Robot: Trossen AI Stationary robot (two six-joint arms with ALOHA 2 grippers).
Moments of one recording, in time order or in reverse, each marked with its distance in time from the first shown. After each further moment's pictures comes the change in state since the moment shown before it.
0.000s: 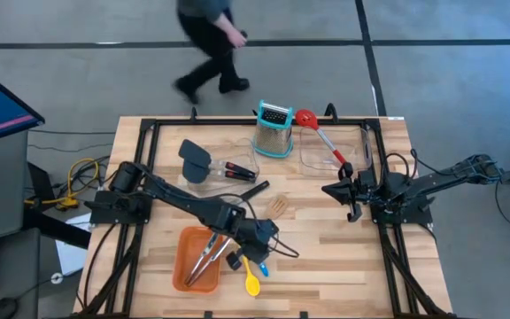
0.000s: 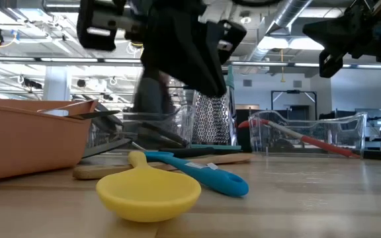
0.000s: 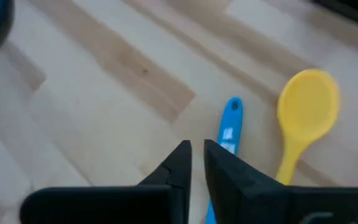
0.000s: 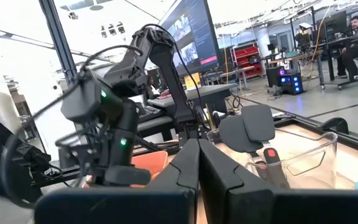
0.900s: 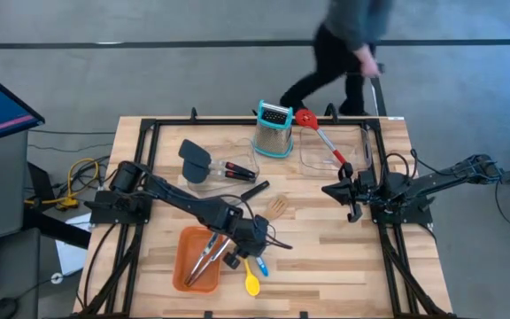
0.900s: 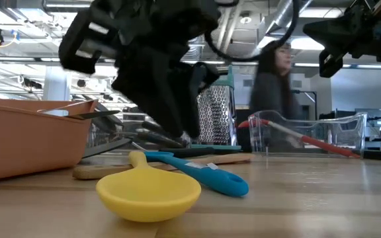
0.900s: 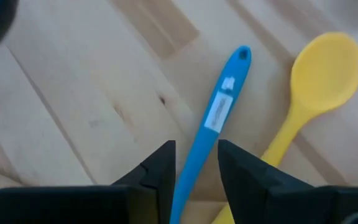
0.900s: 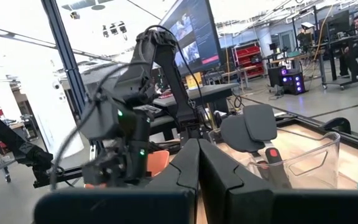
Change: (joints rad) left arm 0.007 0.000 -0.099 0.001 -0.033 -0.224; right arm 0.001 0.000 0.000 0.000 -0.007 0.000
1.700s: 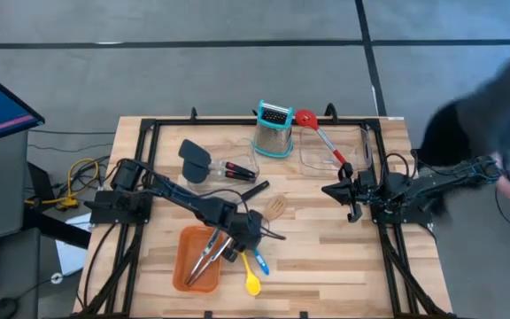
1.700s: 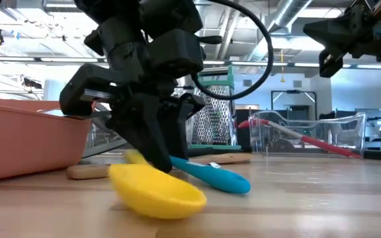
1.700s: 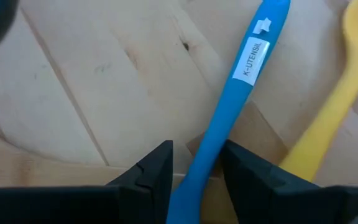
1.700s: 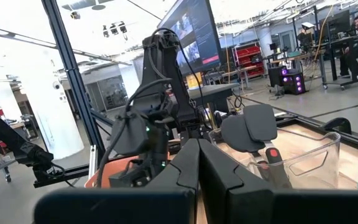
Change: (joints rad) left arm 0.054 0.000 -0.175 0.187 -0.005 -0.016; right arm 0.000 0.000 0.000 0.000 0.000 0.000
